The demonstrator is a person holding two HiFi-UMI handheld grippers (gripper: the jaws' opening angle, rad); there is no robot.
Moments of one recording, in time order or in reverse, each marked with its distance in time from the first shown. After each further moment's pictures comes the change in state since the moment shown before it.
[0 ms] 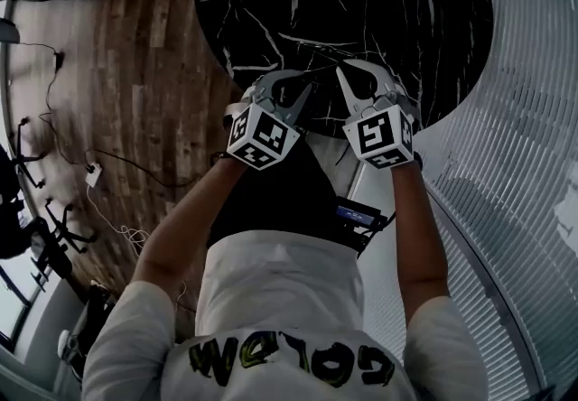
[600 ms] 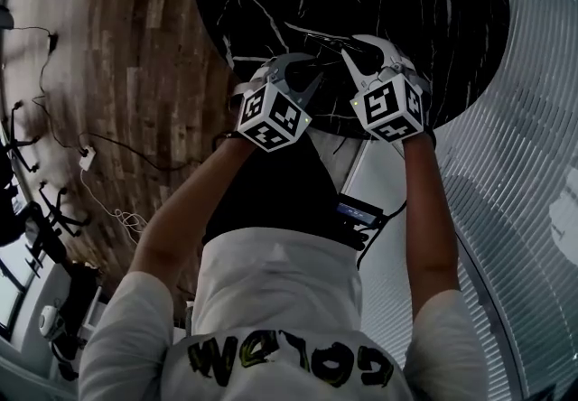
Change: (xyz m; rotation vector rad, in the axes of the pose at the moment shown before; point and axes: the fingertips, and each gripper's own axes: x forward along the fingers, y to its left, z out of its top) left arm 0.042 0.006 -0.025 0.005 0.053 -0.051; right arm 0.053 -0.012 -0.029 -0.106 0.108 0.103
